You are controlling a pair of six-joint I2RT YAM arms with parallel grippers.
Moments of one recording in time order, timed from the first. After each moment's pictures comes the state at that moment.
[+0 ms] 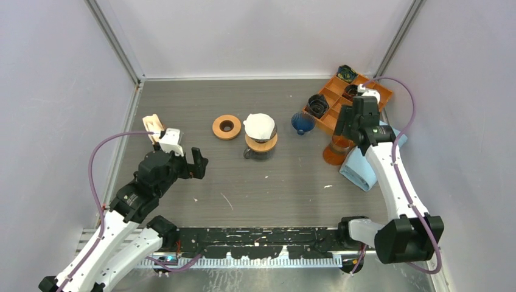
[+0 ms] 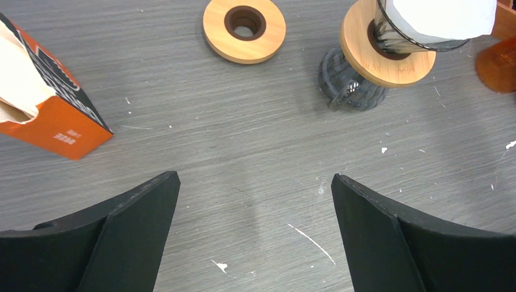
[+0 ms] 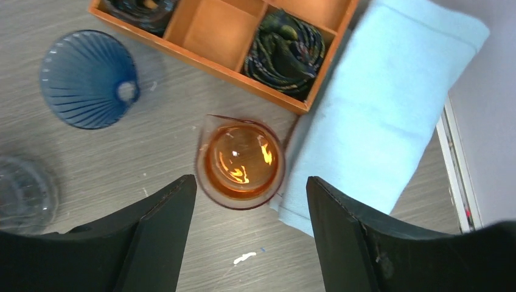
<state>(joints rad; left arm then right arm) -0.54 0.57 0.70 -0.55 -0.20 -0.27 0.10 1.16 1.11 -0.66 0.28 0.23</state>
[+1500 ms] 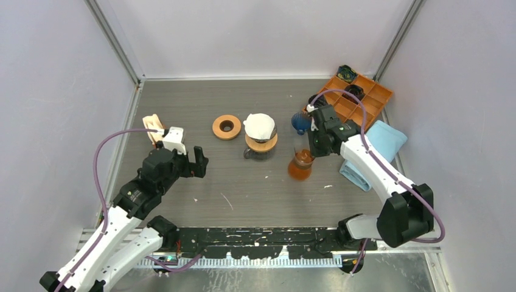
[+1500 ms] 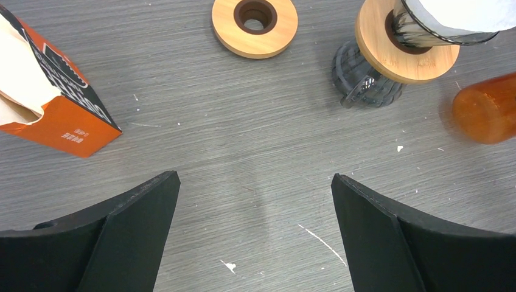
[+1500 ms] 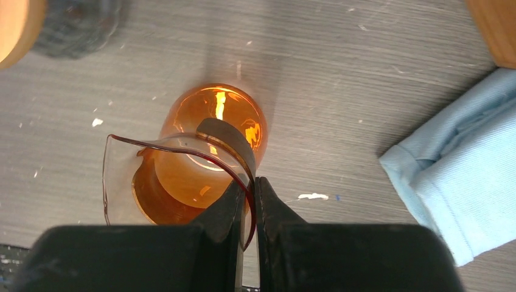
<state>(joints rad) -0.54 0.61 0.71 -0.54 -0.23 -0.24 0.33 1.33 1.08 -0.81 0.05 0.20</state>
